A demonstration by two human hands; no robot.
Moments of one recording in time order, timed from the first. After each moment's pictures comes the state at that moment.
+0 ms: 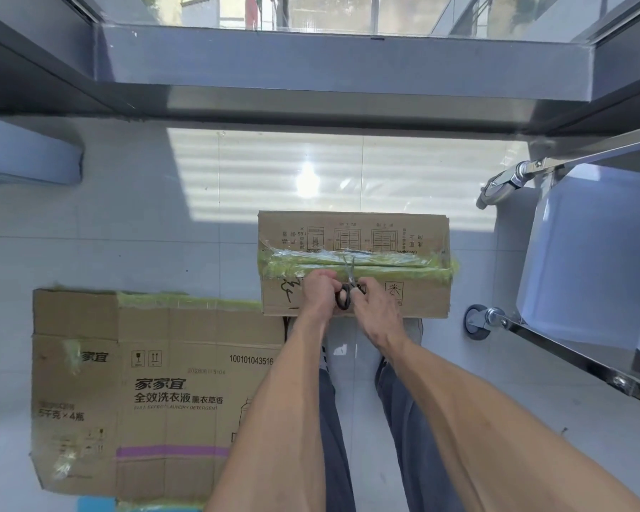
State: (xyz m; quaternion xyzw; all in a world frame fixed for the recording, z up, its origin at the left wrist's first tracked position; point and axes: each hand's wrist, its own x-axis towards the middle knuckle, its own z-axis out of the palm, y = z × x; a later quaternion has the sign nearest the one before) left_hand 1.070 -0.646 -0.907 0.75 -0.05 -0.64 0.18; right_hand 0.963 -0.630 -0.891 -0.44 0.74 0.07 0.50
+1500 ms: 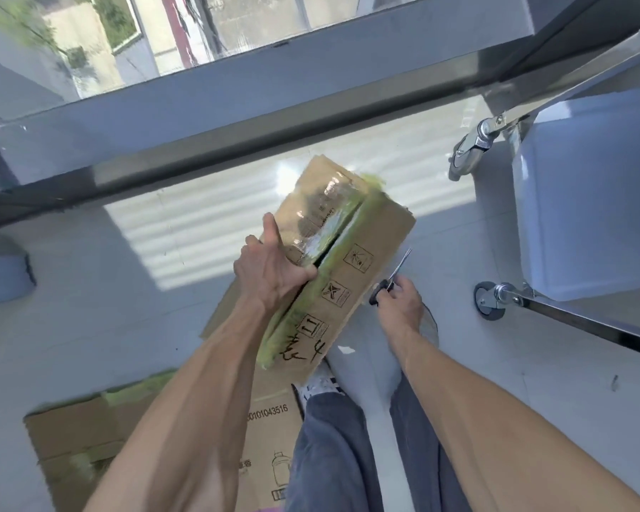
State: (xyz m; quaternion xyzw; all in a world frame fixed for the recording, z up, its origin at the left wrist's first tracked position) left_hand 1.100 -0.769 -0.957 0.71 -0.65 -0.26 -0.11; right_hand 0.922 -0.660 -0.960 -0.06 0.88 -0.18 0.43
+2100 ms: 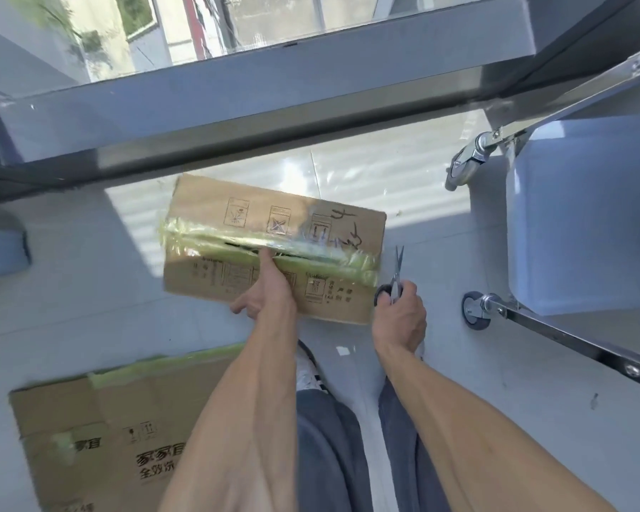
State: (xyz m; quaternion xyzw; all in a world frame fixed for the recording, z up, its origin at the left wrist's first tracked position) left_hand 1.060 -0.737 -0.951 0.90 0.16 -0.38 0.17; right_hand 0.908 -0.650 -0.933 -0.23 0.92 -0.03 0.31
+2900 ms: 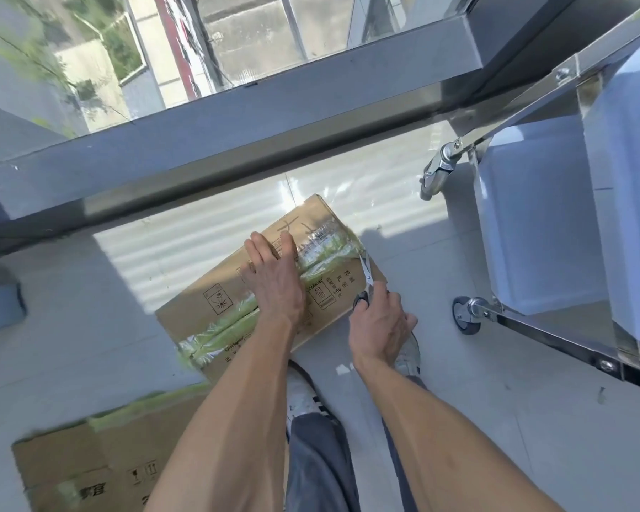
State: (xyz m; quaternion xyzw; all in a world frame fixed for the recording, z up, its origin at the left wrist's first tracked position) left_hand 1.015 -0.762 -0.939 0.70 -0.66 -0.21 -0.16; right_hand 0.906 -0.667 -0.916 -0.31 0.91 0.01 0.27
